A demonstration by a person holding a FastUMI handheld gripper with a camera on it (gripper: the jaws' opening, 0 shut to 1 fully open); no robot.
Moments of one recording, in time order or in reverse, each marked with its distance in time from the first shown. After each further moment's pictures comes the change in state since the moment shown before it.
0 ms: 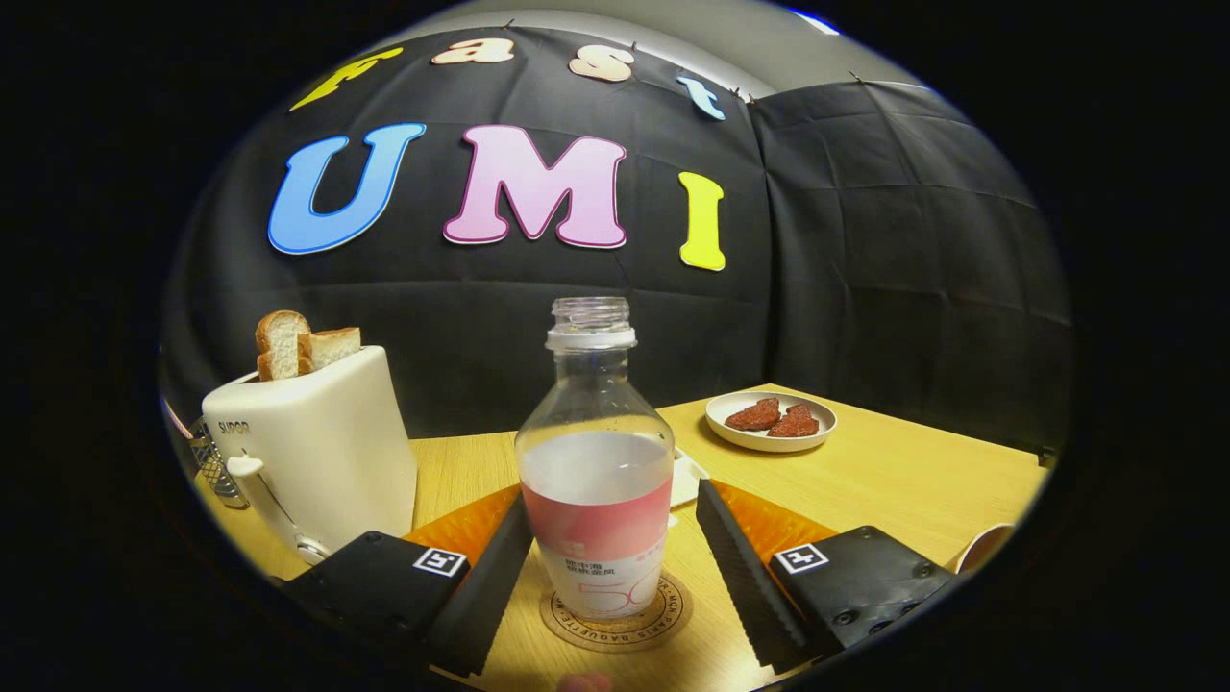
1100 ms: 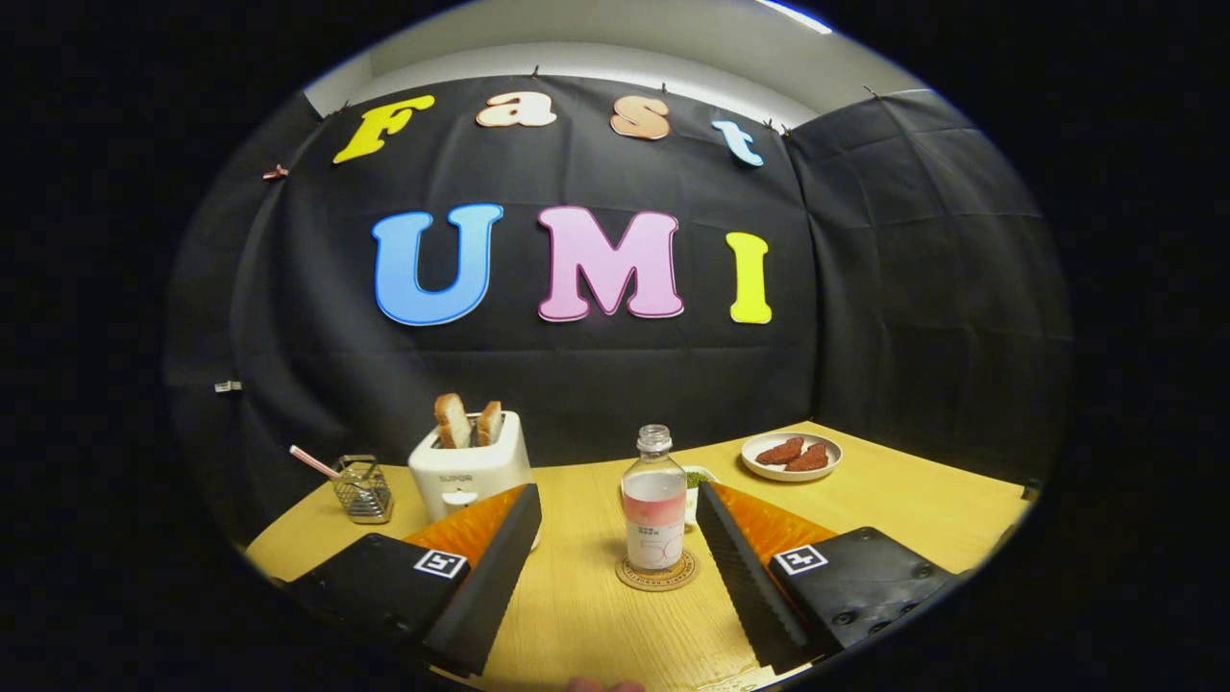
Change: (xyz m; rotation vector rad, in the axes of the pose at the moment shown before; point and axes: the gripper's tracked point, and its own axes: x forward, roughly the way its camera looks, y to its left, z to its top) arm -0.184 0.016 0.108 0.019 -0.106 0.257
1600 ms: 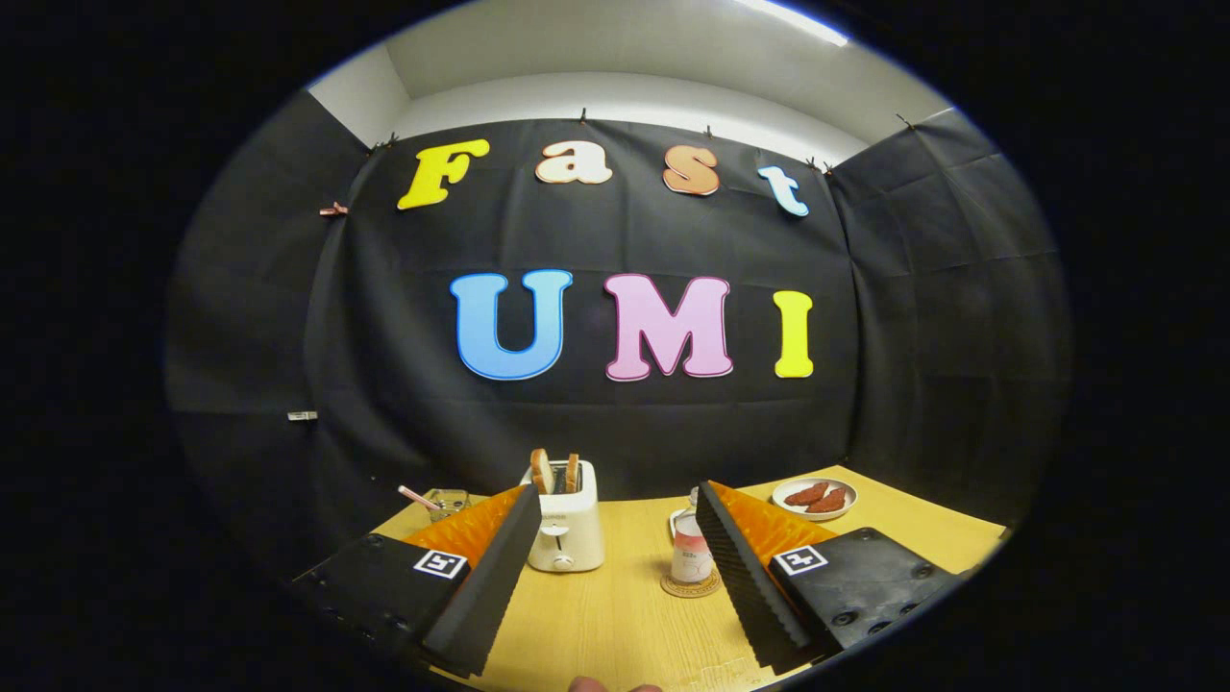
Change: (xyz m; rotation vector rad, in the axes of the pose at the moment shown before) arm -0.090 0.048 0.092 -0.005 -0.069 0.179
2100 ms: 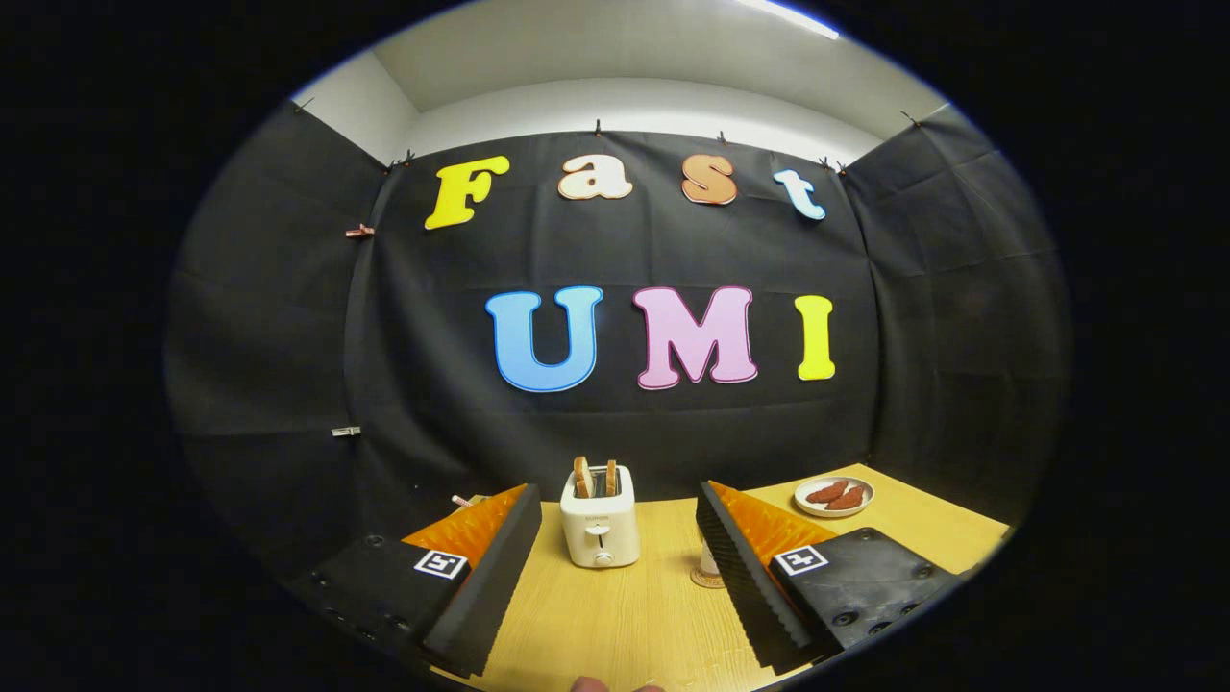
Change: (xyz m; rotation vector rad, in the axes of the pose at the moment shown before) arm -0.043 0.018 0.029 0.025 0.004 0.060
